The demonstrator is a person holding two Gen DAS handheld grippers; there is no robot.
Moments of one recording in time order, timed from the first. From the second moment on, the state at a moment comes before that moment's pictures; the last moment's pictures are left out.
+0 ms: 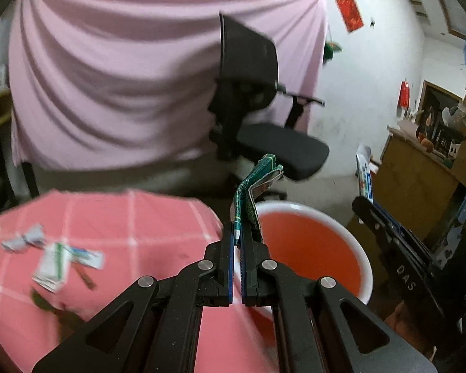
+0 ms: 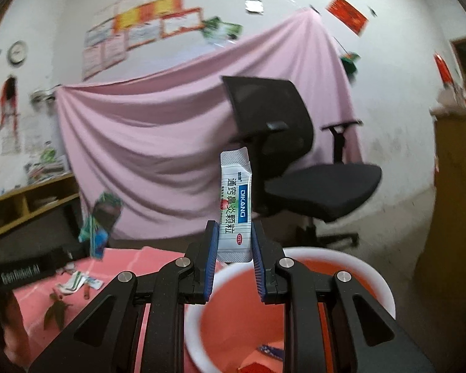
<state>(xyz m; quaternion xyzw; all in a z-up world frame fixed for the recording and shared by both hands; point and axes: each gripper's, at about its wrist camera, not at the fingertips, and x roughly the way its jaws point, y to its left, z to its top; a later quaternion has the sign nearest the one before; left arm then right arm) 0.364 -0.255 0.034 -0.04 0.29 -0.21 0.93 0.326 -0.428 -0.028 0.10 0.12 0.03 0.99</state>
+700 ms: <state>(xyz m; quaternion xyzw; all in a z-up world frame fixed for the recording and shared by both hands) 0.393 -0.320 -0.021 0.00 0.43 -0.23 0.87 0.347 -0.488 -0.060 0.19 0.24 -0.01 0.95</state>
